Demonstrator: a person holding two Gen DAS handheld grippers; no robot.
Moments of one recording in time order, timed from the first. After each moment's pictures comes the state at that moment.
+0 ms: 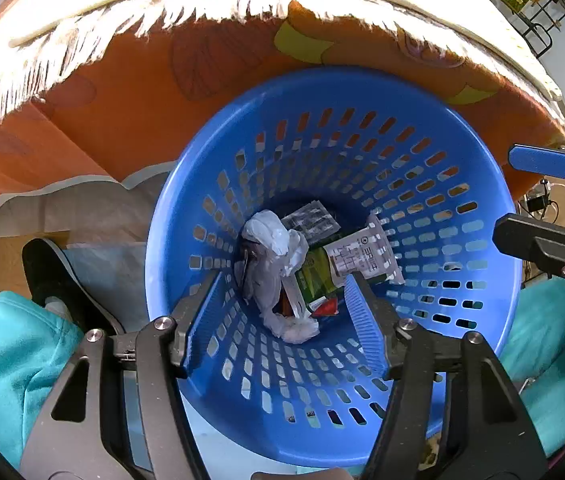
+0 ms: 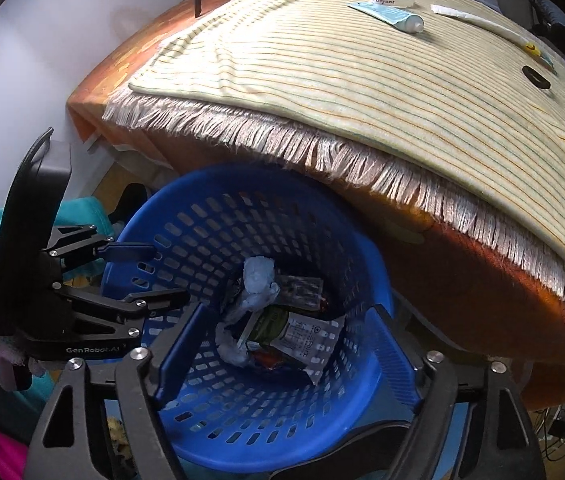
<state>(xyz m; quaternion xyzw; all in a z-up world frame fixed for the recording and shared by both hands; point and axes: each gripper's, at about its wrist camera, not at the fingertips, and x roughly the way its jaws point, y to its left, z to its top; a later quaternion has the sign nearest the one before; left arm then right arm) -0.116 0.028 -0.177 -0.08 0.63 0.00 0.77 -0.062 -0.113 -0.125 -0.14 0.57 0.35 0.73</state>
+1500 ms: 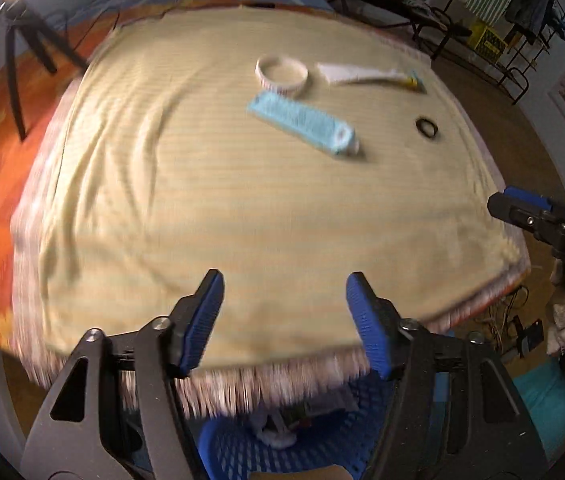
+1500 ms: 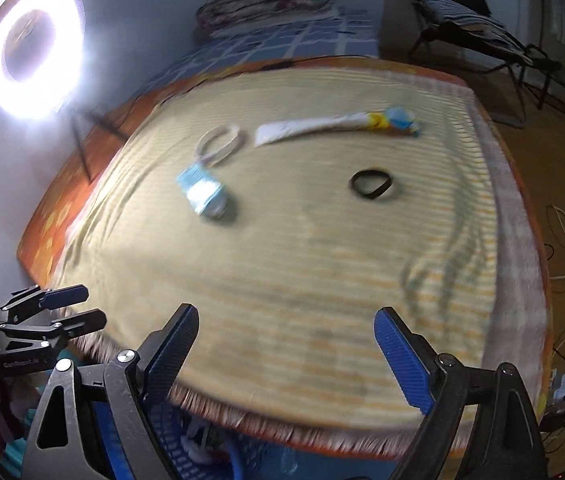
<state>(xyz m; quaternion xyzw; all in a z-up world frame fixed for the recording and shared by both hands) 0.035 0.048 -0.056 -0.09 0.53 -0.02 0.84 0.103 -0.196 -0.041 0.00 0.51 0.22 0.83</state>
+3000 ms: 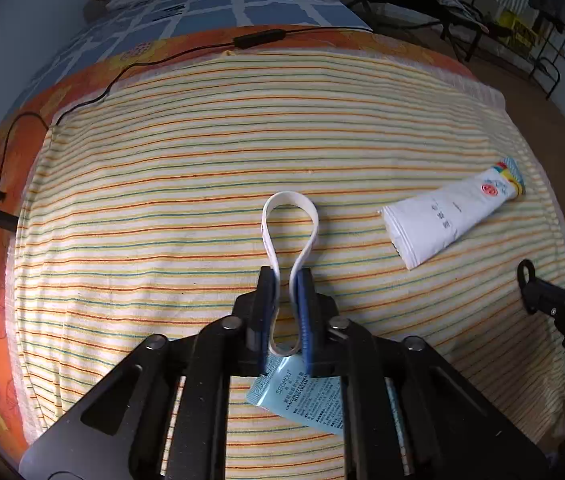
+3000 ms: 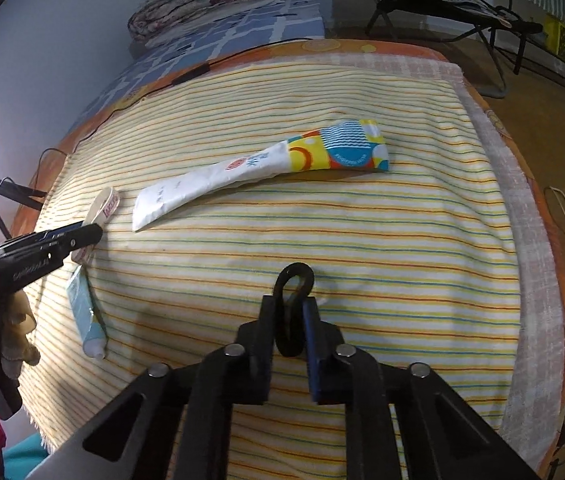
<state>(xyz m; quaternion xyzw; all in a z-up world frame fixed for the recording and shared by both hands) 0.248 0.059 -0.087 -0.03 0.53 0.02 0.85 0.233 -0.191 -0.094 0.02 0.54 0.17 0.83</state>
